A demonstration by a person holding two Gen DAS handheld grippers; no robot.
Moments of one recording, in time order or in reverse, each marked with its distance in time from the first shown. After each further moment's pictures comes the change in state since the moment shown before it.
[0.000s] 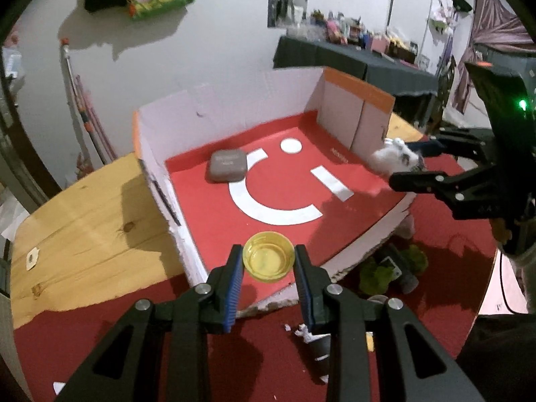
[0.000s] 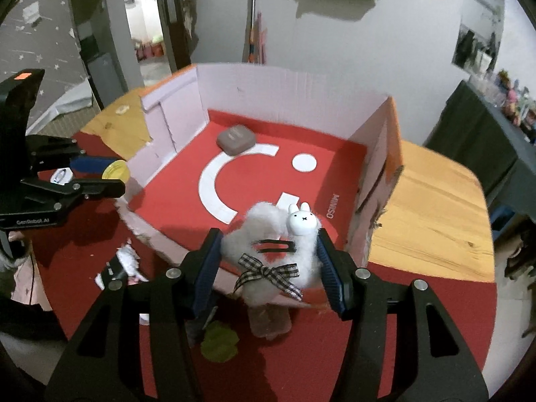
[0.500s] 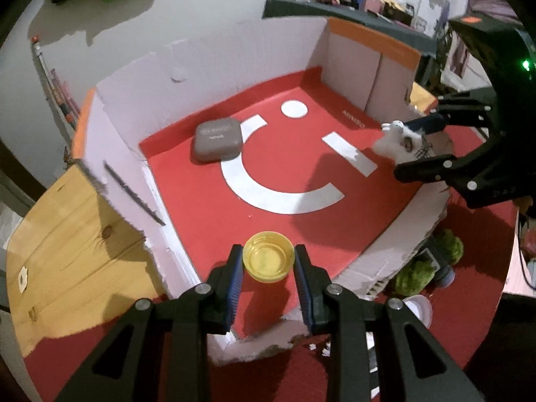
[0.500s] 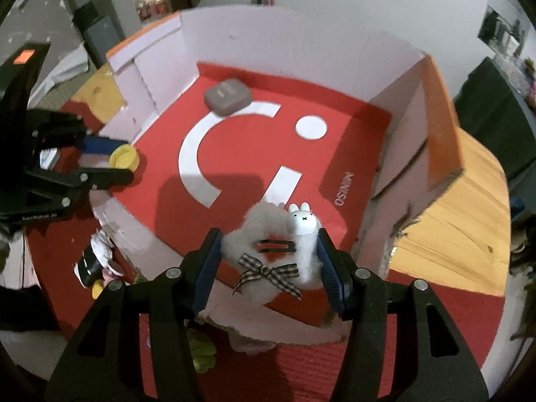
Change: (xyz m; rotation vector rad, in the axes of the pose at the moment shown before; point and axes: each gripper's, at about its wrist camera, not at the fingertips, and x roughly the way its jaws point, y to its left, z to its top) left arm 0.054 0.005 0.010 0.083 0.161 -0.008; right arm 0.052 -0.009 0.010 -0.050 0.219 0.051
